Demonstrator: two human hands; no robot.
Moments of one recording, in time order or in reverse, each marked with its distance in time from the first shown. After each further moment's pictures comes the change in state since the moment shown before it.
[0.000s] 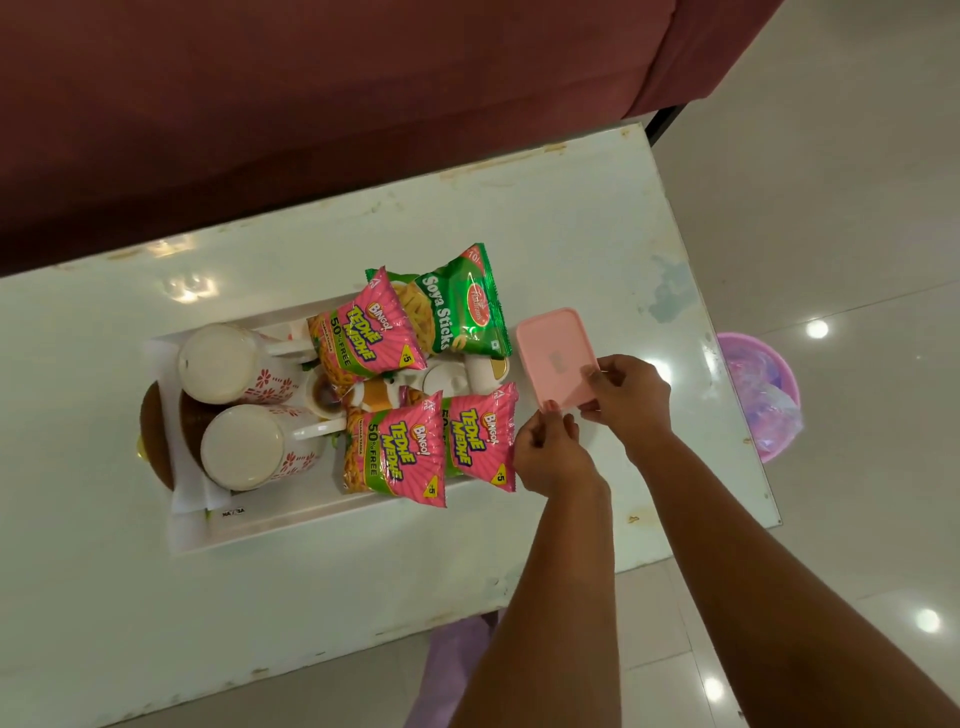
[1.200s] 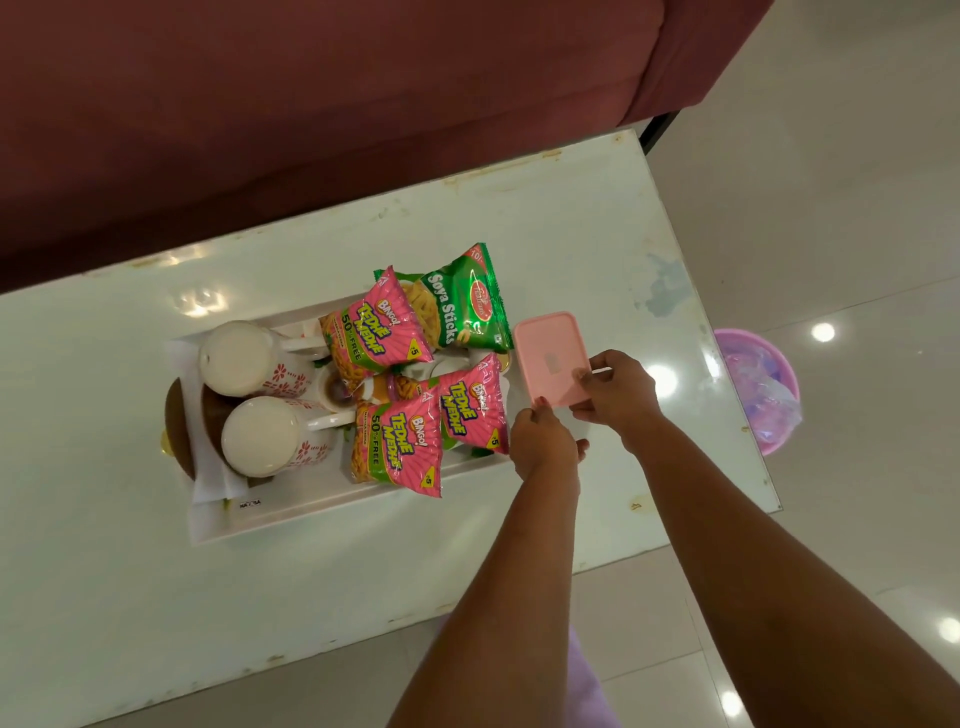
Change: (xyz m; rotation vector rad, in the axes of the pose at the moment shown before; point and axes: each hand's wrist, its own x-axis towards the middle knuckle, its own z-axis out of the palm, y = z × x) left_hand 0.007 0.020 -0.015 0.611 -0.168 -0.038; right_hand -0.009 -0.006 0.001 0.029 -0.108 0.120
